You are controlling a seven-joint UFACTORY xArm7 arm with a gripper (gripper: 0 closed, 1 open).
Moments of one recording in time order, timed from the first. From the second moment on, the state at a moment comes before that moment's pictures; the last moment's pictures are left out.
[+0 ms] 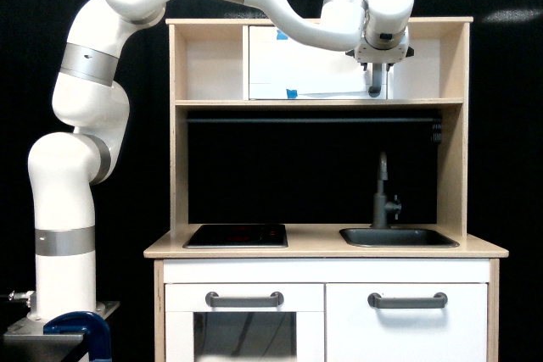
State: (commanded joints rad) arm -0.09 0.29 0.22 1.66 1.35 1.31 -1.68
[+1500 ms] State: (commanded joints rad) arm -0.11 0.31 0.24 1.65 1.34 1.31 -1.70
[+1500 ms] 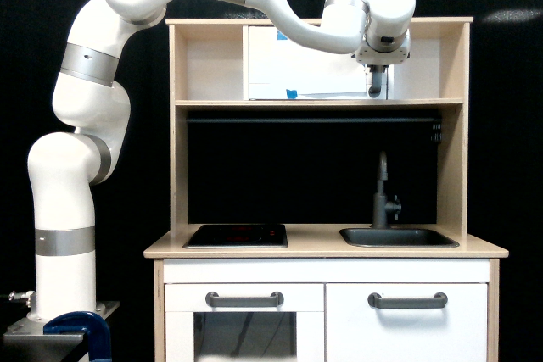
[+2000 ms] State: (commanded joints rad) arm -0.12 0.35 0.25 1.72 1.32 1.32 -1.67
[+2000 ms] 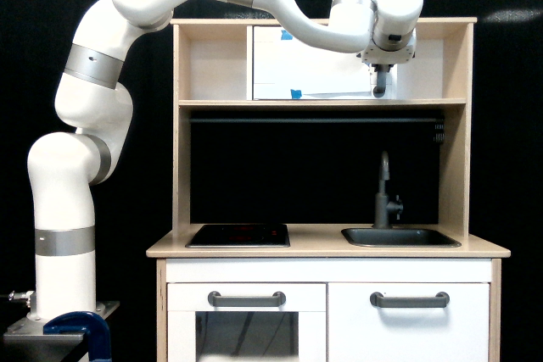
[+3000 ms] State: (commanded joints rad) arm -0.19 0.26 0.25 1.62 1.33 1.38 -1.70
